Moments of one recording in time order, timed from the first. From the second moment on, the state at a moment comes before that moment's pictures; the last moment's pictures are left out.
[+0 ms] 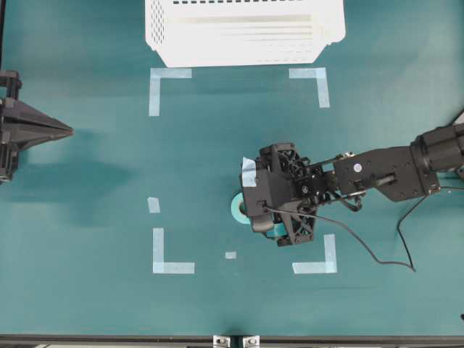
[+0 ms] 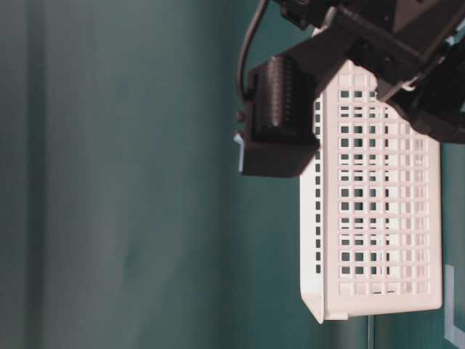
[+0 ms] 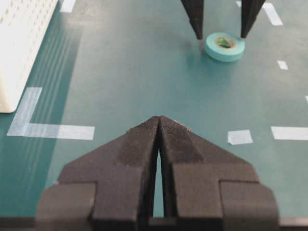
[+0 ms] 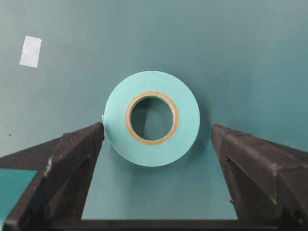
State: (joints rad) left arm 0.00 -1.27 1.58 -0.03 -0.10 -0.02; right arm 0.21 0.22 0.56 -0.03 0.11 0.23
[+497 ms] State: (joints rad) left arm 0.00 -1.27 1.58 -0.03 -0.10 -0.02; right arm 0.22 0.24 0.55 -0.03 0.11 0.23
